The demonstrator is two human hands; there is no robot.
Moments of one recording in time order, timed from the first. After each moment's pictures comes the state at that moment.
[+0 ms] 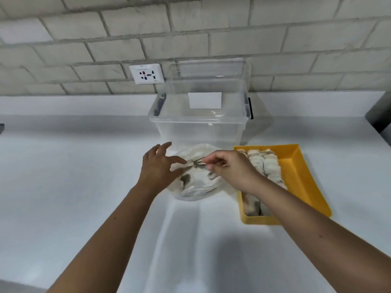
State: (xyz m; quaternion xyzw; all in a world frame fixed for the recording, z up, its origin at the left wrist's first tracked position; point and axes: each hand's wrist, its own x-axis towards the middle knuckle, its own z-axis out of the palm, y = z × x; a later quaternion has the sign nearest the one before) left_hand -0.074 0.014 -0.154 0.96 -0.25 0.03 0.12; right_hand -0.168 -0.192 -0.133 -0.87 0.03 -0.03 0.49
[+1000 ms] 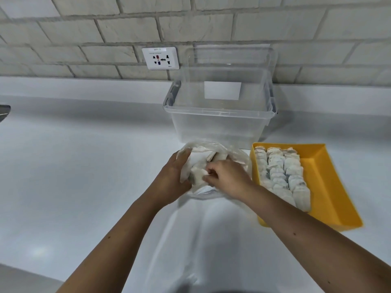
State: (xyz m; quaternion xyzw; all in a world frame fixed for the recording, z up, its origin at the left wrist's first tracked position) left_hand -0.094 0.037 -0.163 0.90 -0.26 -0.12 0.32; right_hand -0.133 -0.147 -0.176 -0.97 -0.02 0.03 0.25
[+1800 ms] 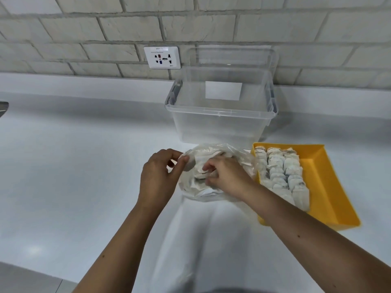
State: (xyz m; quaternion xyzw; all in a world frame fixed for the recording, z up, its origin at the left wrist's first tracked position) left_hand -0.115 0.045 -0.142 0.89 -0.15 0.08 0.42; right_hand -0.133 -0.145 -0.173 -0.95 0.01 0.04 0.30
